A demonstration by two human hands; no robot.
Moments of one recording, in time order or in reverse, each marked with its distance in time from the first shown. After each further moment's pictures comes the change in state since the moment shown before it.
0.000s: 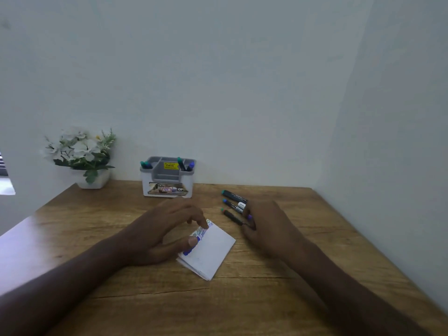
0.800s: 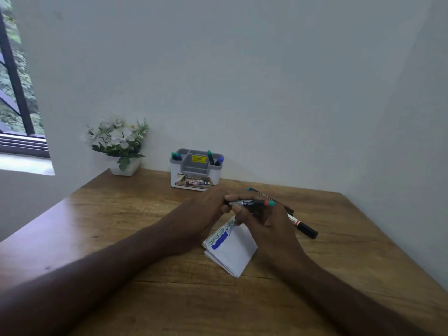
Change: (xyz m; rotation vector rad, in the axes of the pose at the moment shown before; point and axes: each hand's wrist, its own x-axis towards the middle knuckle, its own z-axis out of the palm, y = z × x) left_hand 0.017 0.015 0.009 0.074 0.102 -0.155; right_hand -0.011 -0.057 0.027 0.951 0.186 -0.160
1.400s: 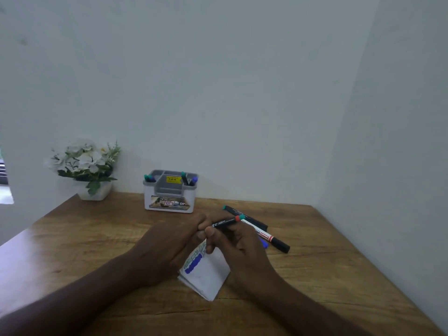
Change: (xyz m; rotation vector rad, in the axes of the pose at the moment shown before) left_hand -0.006 0.010 -0.005 -0.086 -0.019 -0.023; right_hand -0.012 -0.027 -0.003 0.091 -0.052 0.058
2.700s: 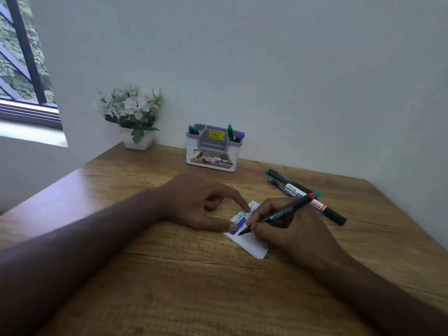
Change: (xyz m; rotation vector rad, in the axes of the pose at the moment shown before) left_hand -0.006 -0.057 -0.017 0.142 -0.285 0.088; right_hand -0.008 0.013 -0.005 -0.252 -0.184 0.094
